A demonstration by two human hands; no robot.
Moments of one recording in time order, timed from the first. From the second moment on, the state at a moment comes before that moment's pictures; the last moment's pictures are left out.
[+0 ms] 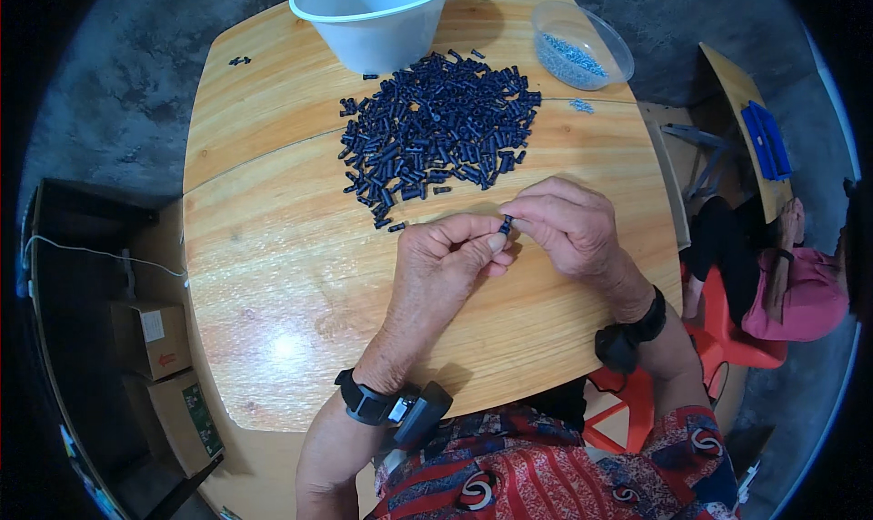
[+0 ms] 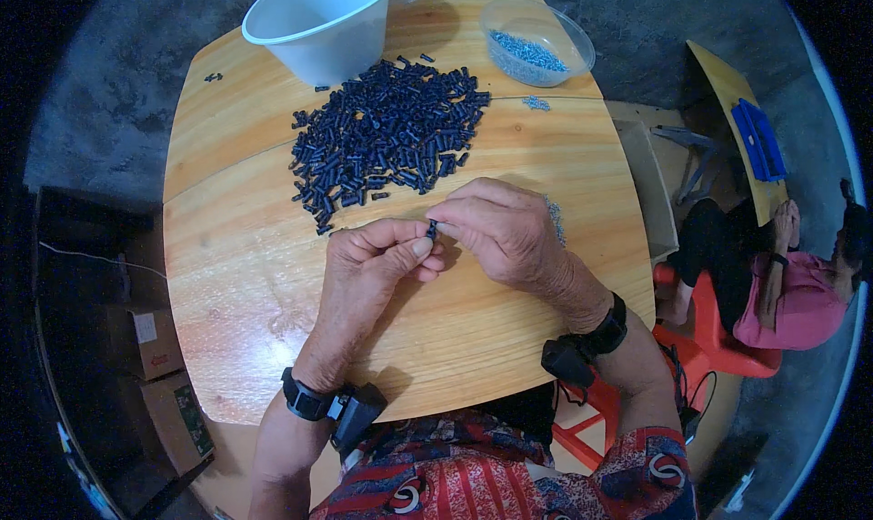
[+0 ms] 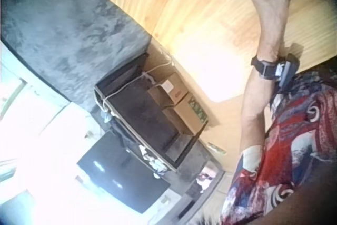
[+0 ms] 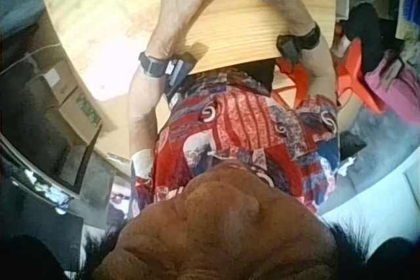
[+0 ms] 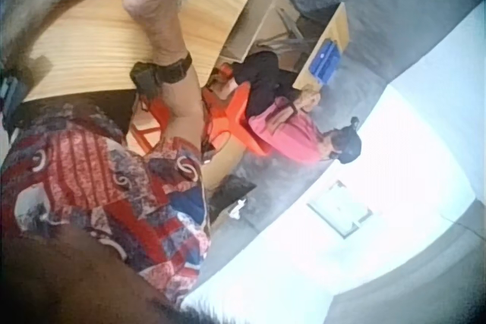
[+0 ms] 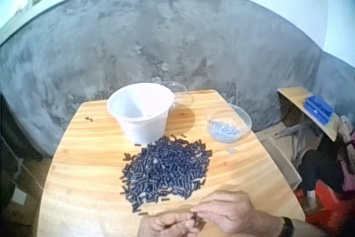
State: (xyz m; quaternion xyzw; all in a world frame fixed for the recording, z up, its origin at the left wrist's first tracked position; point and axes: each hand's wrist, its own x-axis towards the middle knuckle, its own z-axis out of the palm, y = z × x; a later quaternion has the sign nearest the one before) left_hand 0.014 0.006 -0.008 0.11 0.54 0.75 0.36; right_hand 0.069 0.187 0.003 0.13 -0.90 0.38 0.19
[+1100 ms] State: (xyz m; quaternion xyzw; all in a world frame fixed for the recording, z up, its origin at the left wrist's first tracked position) left_hand 0.003 -0.013 -0.001 0.18 0.55 0.70 0.41; right_hand 0.071 0.169 0.012 0.25 -0.89 0.20 0.32
